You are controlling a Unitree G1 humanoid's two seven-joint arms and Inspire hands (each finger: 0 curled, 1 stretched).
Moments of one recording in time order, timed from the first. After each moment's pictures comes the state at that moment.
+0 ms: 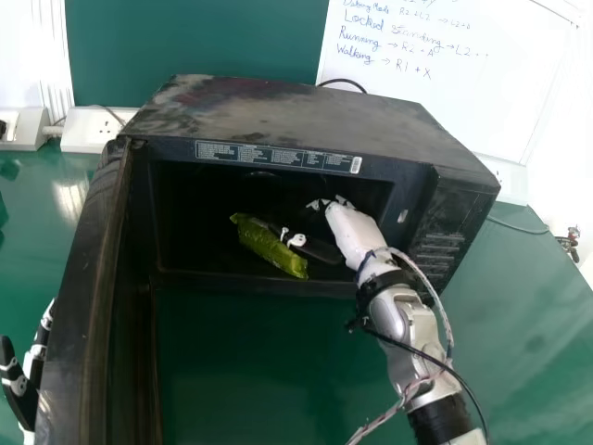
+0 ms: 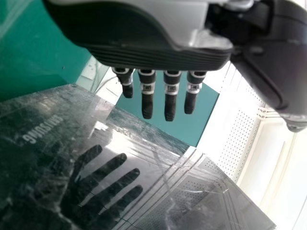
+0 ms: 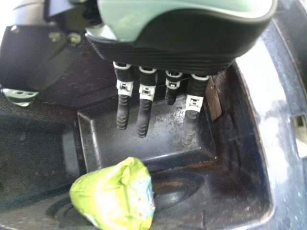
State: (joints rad) left arm 0.37 -0.07 0.14 -0.12 -0.61 -0.62 -0.45; right arm -0.84 -0.45 0.32 0.36 -0.67 0.03 0.08
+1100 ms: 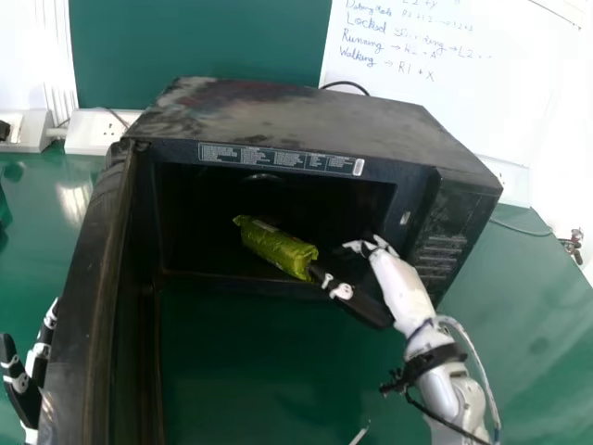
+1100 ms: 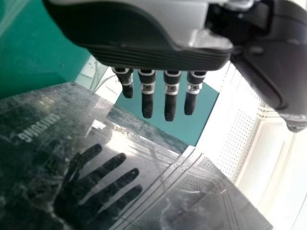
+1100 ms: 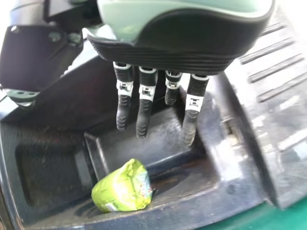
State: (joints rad) left arm 0.35 -0.07 0.15 -0.11 -0.63 -0.61 -0.46; right arm -0.38 -0.53 0.08 -0.12 -0.56 0.00 0.15
